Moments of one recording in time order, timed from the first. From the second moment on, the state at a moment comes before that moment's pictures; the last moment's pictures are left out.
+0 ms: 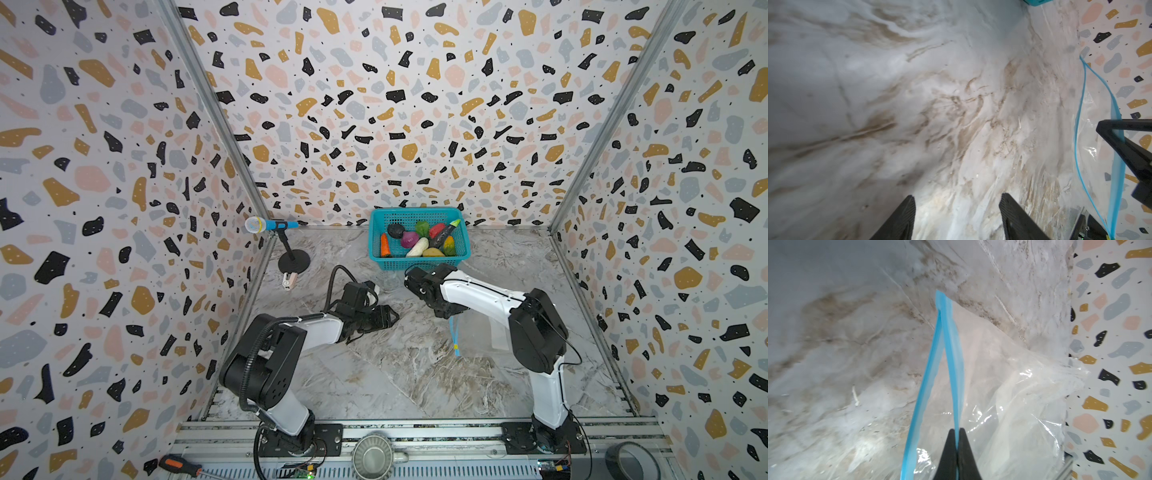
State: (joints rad) left arm -0.44 1.62 0.71 0.11 0.45 -0.58; right arm 0.78 1.97 1.60 -1.19 0.60 0.70
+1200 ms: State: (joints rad) left arm -0.69 1.98 1.26 0.20 0.62 -0.59; right arm 0.57 1.57 1.33 -0.81 0.15 0.51
